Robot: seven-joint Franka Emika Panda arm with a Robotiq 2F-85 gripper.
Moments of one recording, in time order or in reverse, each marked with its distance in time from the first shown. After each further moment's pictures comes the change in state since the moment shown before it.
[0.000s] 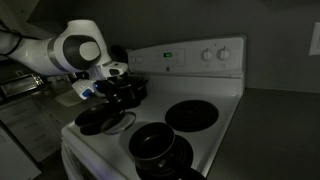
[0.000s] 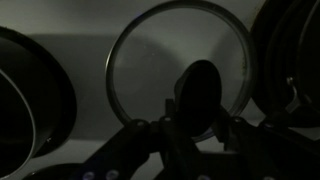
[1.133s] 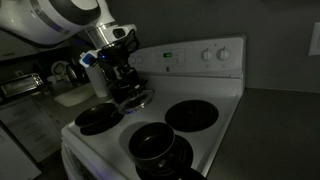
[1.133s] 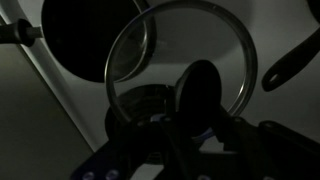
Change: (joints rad) arm -0.140 -0.167 -0.020 0.073 -0.193 -0.180 0.062
